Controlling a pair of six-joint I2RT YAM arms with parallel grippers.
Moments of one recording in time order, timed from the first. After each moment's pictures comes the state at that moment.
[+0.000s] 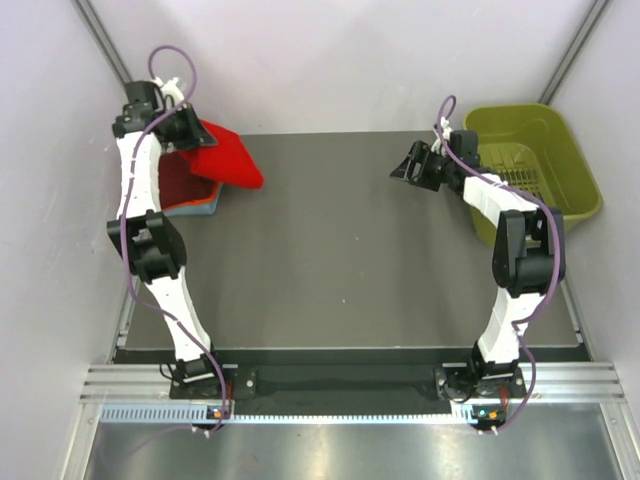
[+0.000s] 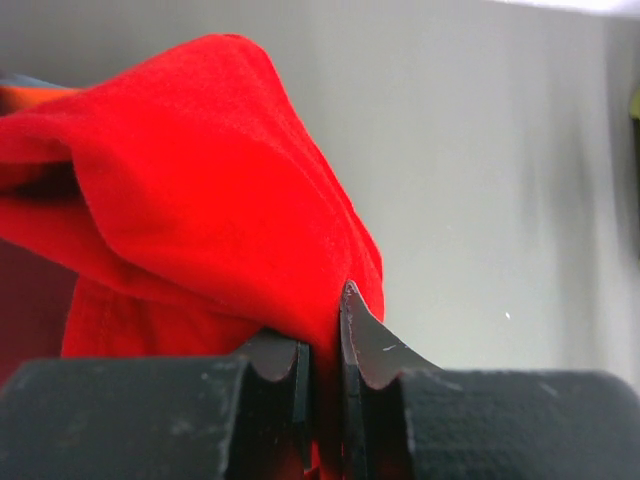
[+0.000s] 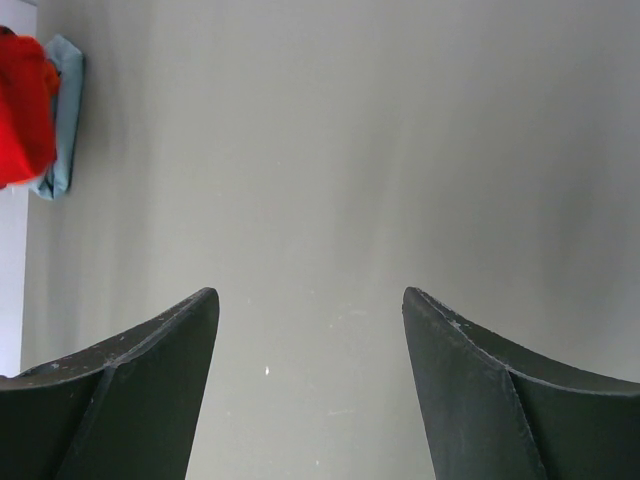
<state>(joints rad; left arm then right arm) 0.21 2.16 2.29 -0.90 0.59 -0.10 0.10 1.92 1.40 -0.10 -0.50 0.43</state>
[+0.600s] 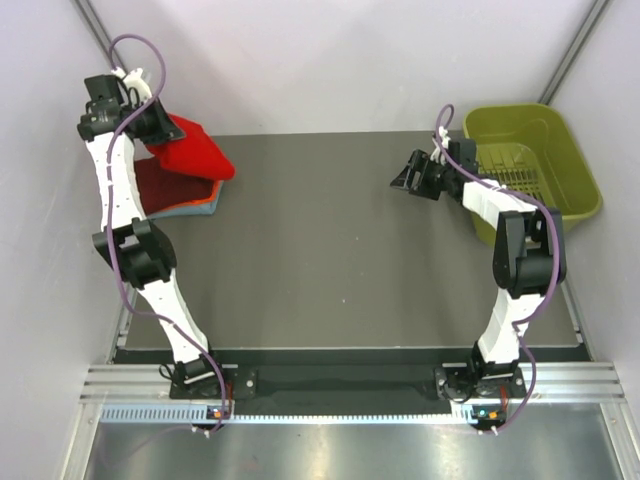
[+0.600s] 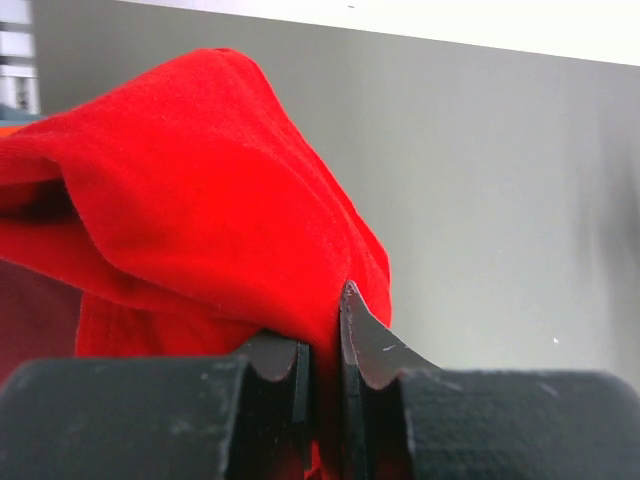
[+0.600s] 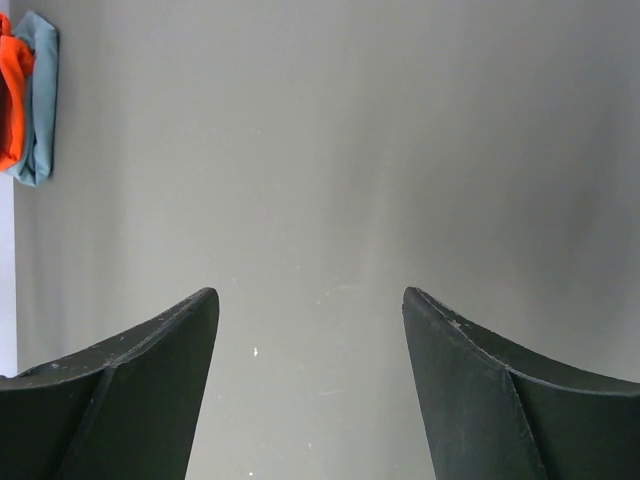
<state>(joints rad) 0.33 2.12 2.40 -0.96 0.55 -0.04 0.10 1.91 1.34 -0.09 -0.50 0.43</state>
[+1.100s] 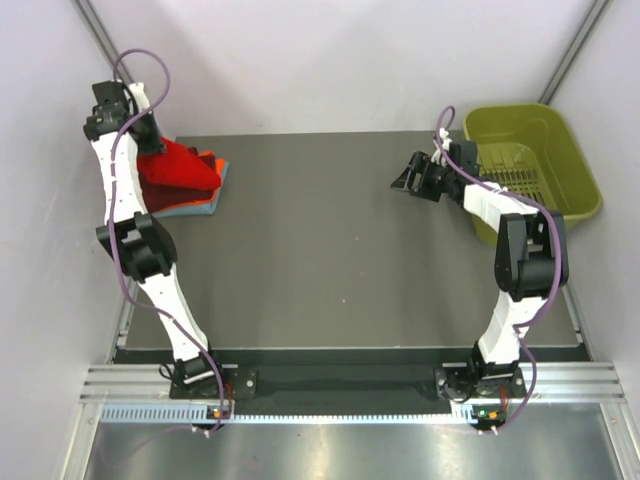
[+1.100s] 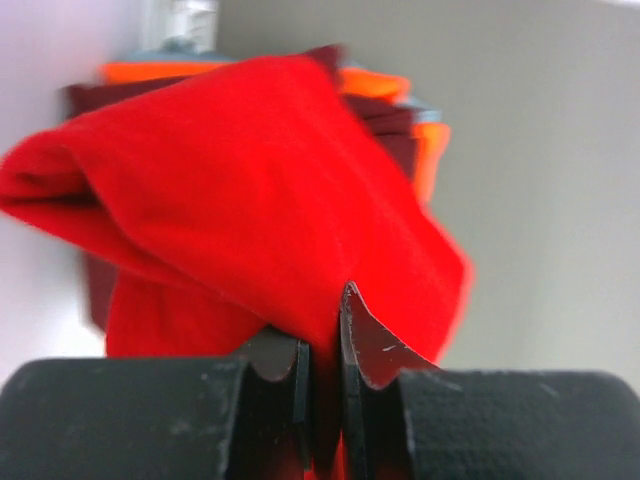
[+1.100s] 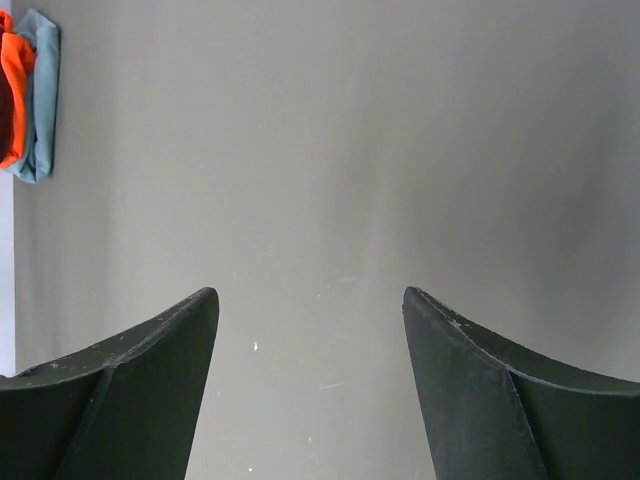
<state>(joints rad) 0.34 2.19 2.42 -1.00 0.25 0.04 0.10 1.88 1.30 -0.08 -0.50 0.43</state>
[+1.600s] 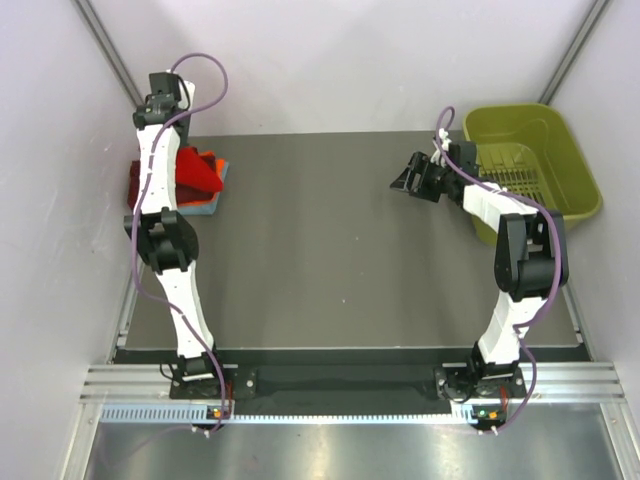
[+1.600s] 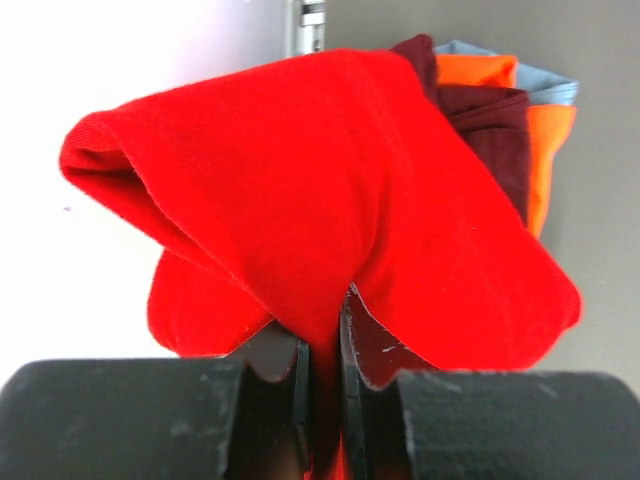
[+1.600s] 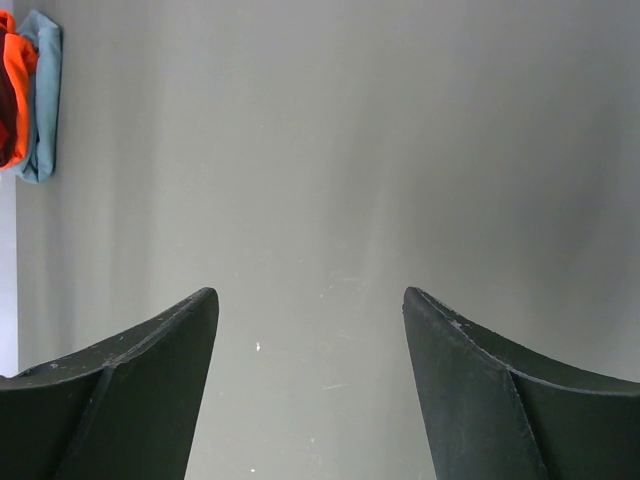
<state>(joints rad) 0.13 2.26 2.50 -1.01 -0.26 0.30 0.10 1.88 1.29 -0.07 -0.50 0.44</state>
